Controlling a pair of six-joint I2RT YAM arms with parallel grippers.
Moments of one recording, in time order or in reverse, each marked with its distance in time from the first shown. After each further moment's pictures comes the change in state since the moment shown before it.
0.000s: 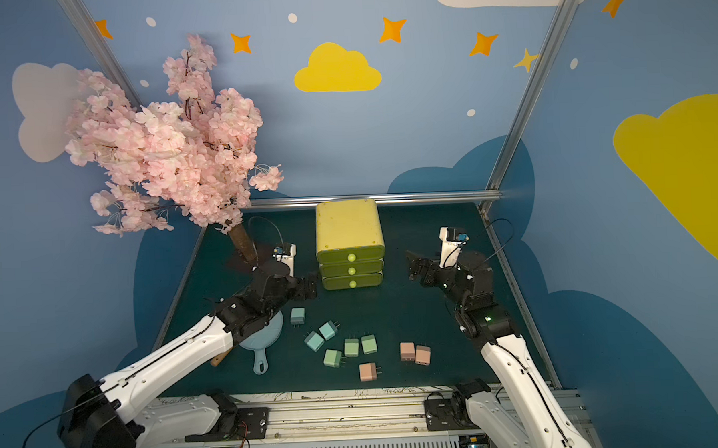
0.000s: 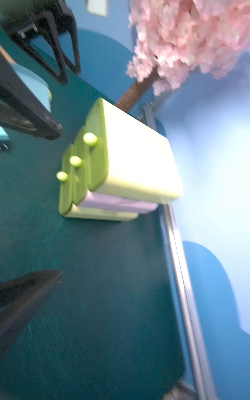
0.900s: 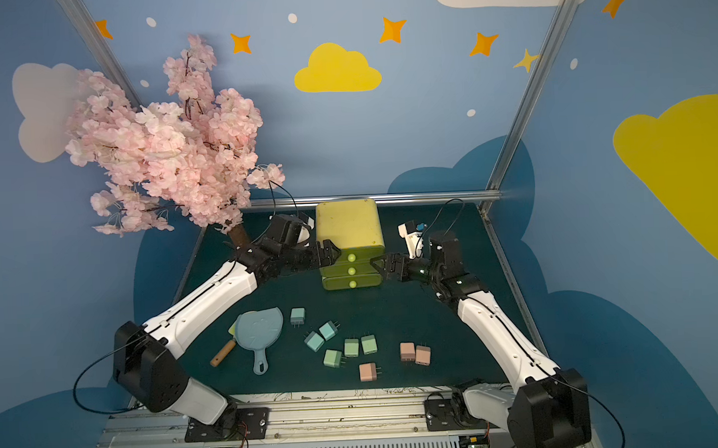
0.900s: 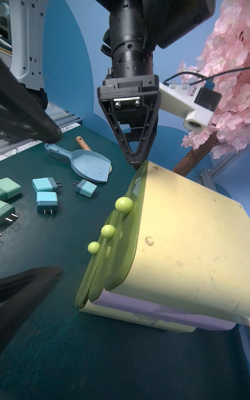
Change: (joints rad) left arm 0.179 0.370 0.478 -0.256 0.504 -0.208; right arm 0.050 0.337 0.108 0.102 -0.422 0.062
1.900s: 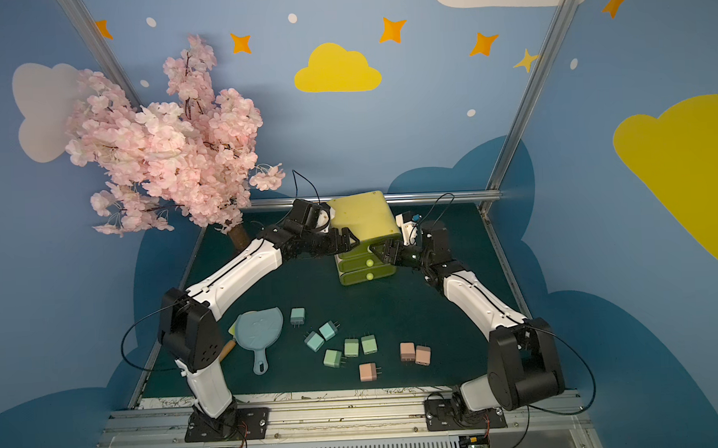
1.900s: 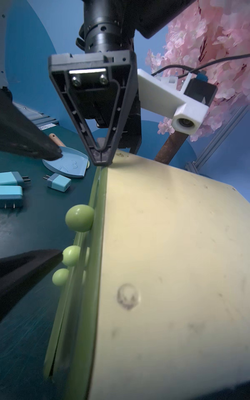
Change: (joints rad) left arm 0.005 0.283 0.280 -0.009 0.145 0.024; right arm -0.031 0.258 0.070 0.219 -0.010 0.116
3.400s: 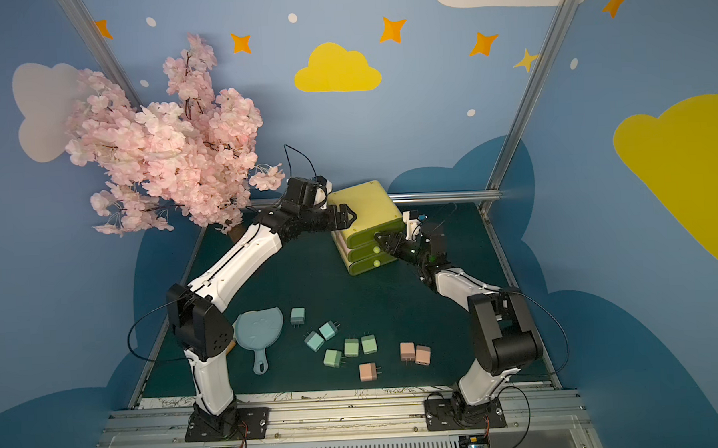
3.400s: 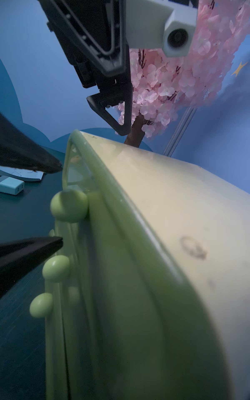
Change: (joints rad) left arm 0.031 0.087 0.264 -0.051 -0.117 0.104; right arm -0.046 0.191 -0.084 0.450 0.034 0.270
